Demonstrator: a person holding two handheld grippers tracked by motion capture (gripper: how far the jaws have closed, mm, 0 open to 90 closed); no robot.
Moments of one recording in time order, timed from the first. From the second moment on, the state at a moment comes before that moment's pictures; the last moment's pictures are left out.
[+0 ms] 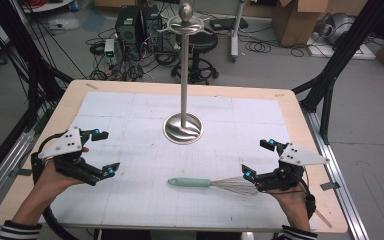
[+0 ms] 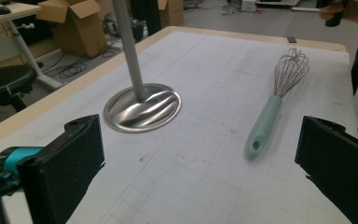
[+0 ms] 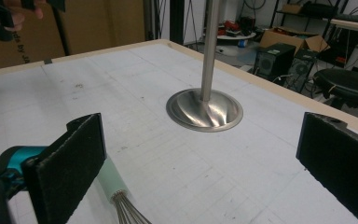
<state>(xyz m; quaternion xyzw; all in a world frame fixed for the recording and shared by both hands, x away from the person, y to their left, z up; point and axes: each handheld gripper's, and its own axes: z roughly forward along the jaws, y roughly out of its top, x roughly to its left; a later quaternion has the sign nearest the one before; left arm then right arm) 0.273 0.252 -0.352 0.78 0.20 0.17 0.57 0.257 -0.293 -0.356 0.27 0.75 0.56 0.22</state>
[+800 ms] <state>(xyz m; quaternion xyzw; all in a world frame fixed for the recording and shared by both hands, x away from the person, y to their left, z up) 0.271 0.279 -0.360 0.75 0.22 0.19 0.60 0.259 -0.286 -0.358 0.27 0.76 0.56 0.21</state>
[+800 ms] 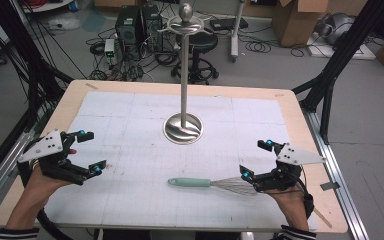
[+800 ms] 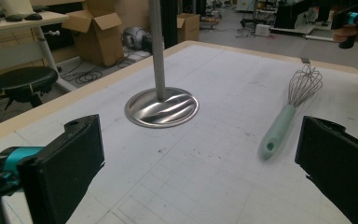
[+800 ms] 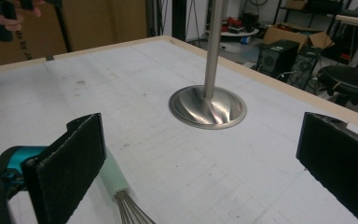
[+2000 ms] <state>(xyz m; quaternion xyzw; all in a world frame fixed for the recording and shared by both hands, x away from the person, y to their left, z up) 0.272 0.281 -0.363 0.75 0.21 0.19 0.60 0.289 -0.225 -0.332 0.16 0.88 0.43 0.15</state>
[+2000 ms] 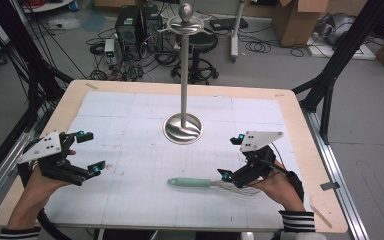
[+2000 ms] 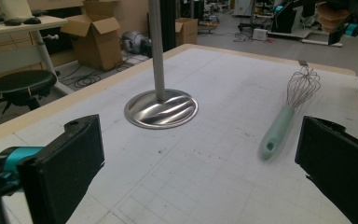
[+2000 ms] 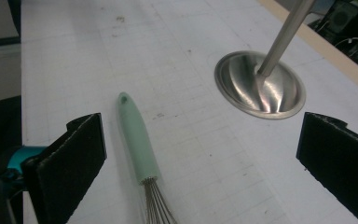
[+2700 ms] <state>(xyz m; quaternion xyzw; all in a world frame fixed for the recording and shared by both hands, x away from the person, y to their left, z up) 0.274 0.279 -0.365 0.75 0.21 0.18 0.60 0.302 -0.177 -0.339 0.11 0.93 0.35 0.10</state>
